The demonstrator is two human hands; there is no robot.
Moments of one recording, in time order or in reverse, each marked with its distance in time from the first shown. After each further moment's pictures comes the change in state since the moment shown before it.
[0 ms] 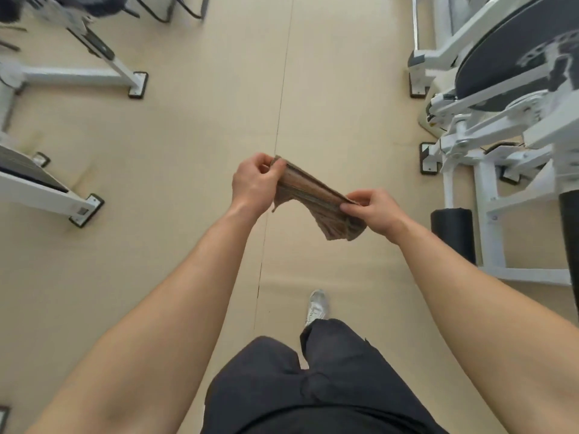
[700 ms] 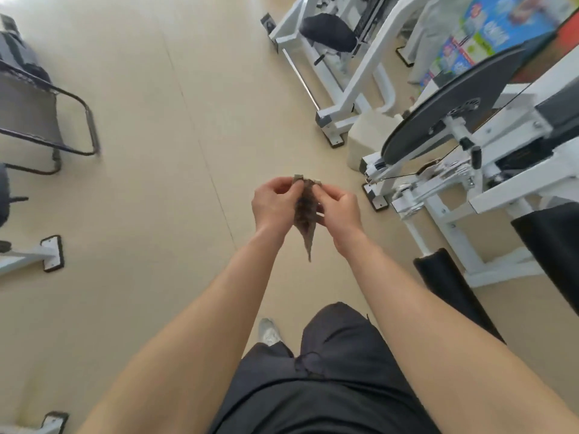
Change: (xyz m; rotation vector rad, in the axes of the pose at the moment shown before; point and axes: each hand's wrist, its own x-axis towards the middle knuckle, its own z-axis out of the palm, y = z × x) left_hand 0.323 0.224 0.101 -0.149 -0.412 0.044; right_hand 0.257 -0.227 -0.106 0.779 0.656 -0.002
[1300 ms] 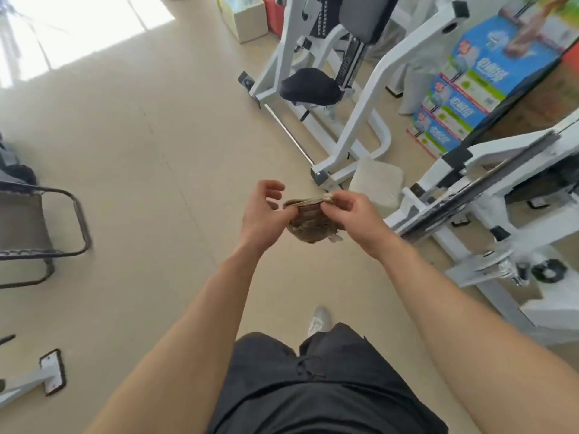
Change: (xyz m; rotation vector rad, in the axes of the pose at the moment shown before) left_hand 0.295 0.171 0.060 0.358 -0.205 0.218; right_hand 0.296 -0.161 -0.017 -0.172 -0.141 -0.110
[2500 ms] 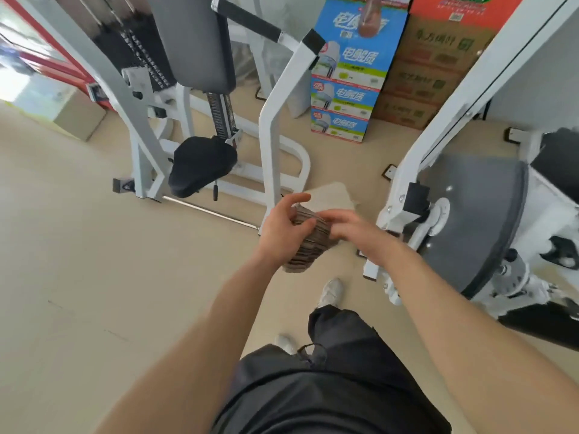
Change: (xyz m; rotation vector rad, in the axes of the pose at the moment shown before) left_hand 0.360 0.166 0.171 0.261 -0.756 0.259; right_hand 0.261 -0.046 -0.176 0.221 0.355 0.298
